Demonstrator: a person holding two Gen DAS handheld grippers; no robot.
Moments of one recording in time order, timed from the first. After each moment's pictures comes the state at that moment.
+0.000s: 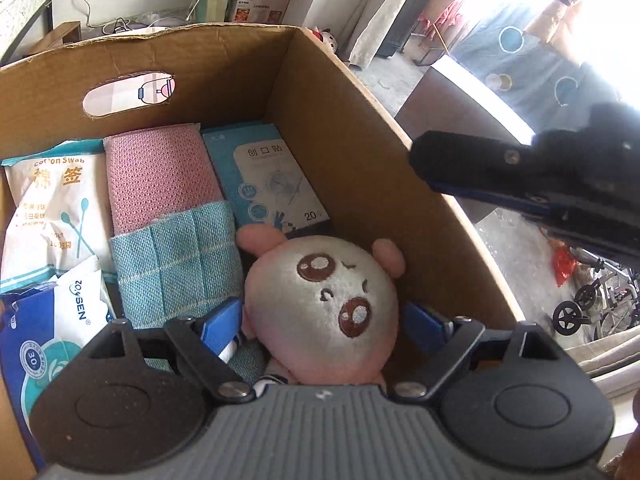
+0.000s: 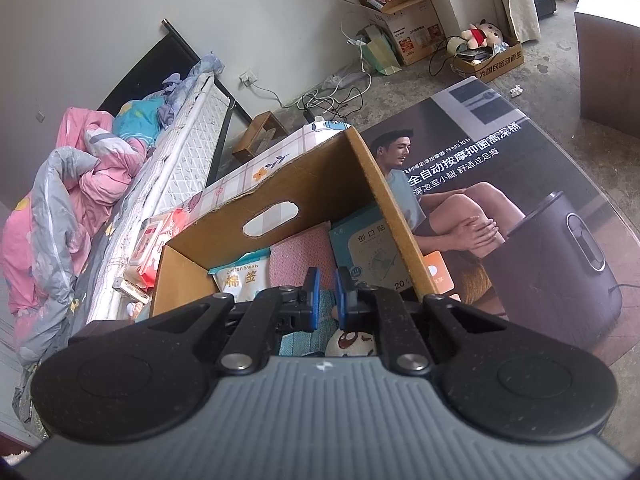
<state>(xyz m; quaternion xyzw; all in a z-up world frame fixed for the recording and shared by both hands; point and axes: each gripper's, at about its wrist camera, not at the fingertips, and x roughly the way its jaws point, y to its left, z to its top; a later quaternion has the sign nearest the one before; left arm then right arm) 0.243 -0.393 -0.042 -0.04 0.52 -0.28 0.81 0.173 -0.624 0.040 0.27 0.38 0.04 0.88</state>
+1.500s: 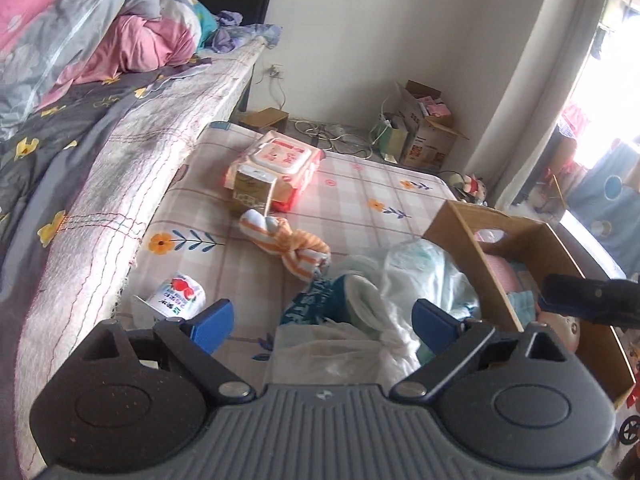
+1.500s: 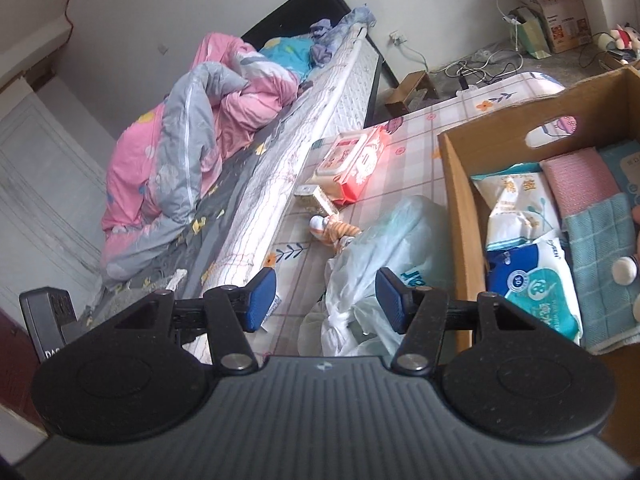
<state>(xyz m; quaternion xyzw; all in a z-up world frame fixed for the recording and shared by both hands) 0.140 0.016 0.072 -0.10 0.39 -0.07 0.91 0.123 -0.338 0.099 0.21 0.39 0.24 0.86</state>
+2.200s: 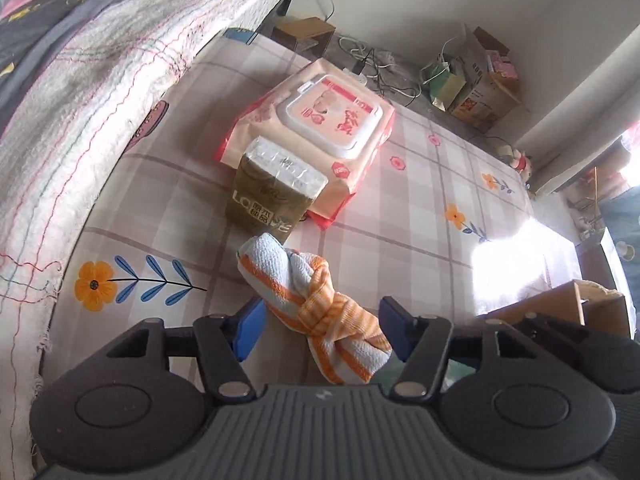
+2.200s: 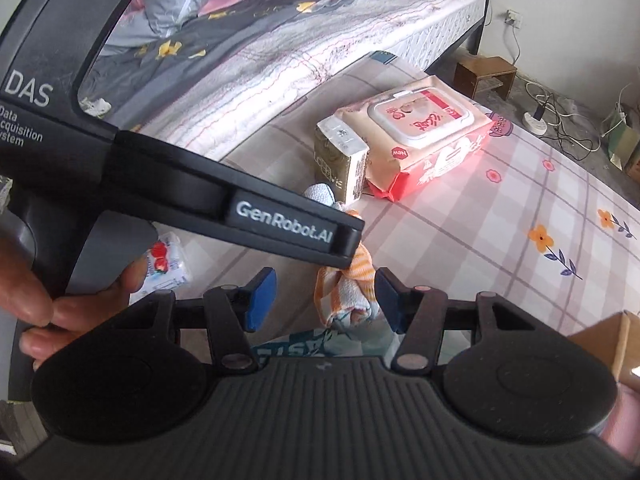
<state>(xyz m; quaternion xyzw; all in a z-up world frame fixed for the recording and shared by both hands) 0.351 0.034 -0.017 -0.18 0.52 -0.04 0.83 0.317 -0.124 0.026 -0.14 0.47 0.31 0.82</state>
